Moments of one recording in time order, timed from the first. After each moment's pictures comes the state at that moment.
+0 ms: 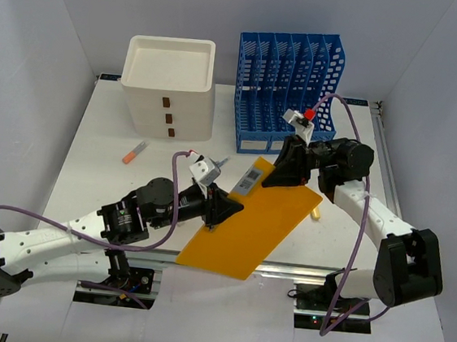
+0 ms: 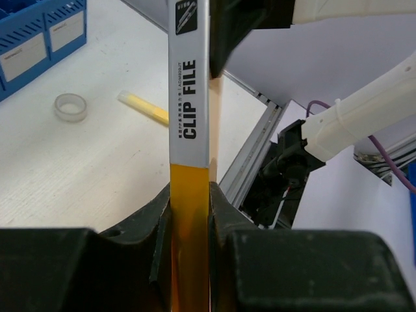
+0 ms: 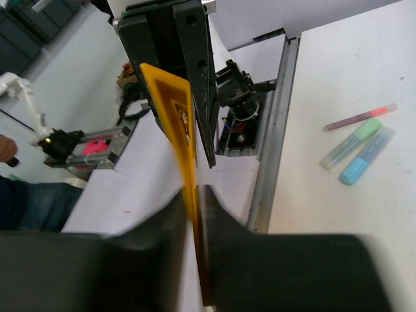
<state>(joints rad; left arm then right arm) -1.15 0.87 0.78 0.00 -0.04 -0.36 0.38 1.36 0.89 1.26 -1.57 1.26</state>
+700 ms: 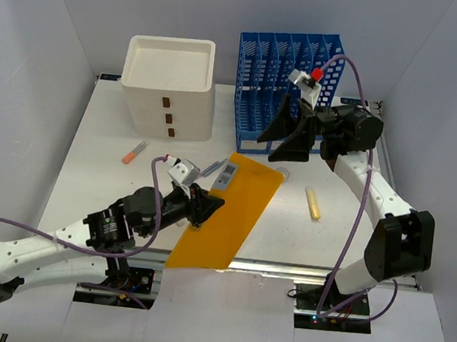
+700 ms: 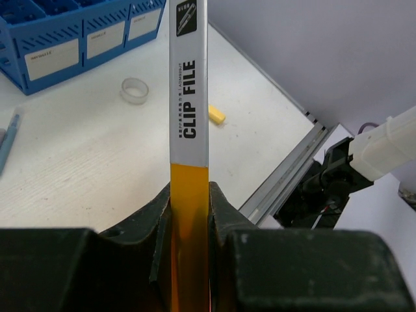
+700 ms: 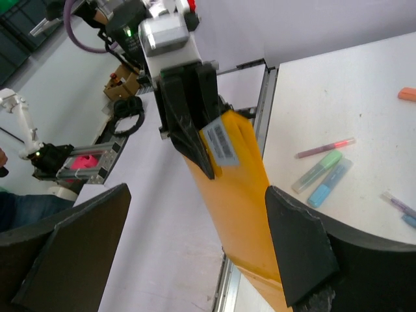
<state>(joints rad) -1.15 0.70 0.68 -0.08 -0.26 -0.40 0.35 1.50 1.23 1.26 -1.57 1.41</state>
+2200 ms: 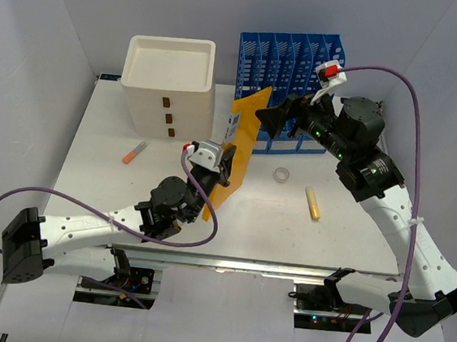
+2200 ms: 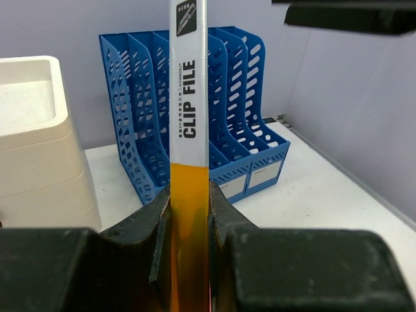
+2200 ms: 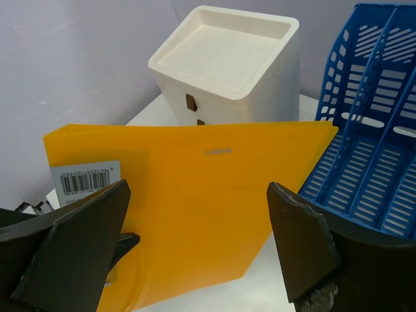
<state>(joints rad) -1.15 1.12 0.76 0.69 -0.70 0.14 0.59 1.18 1.43 -0.27 -0.21 0.25</state>
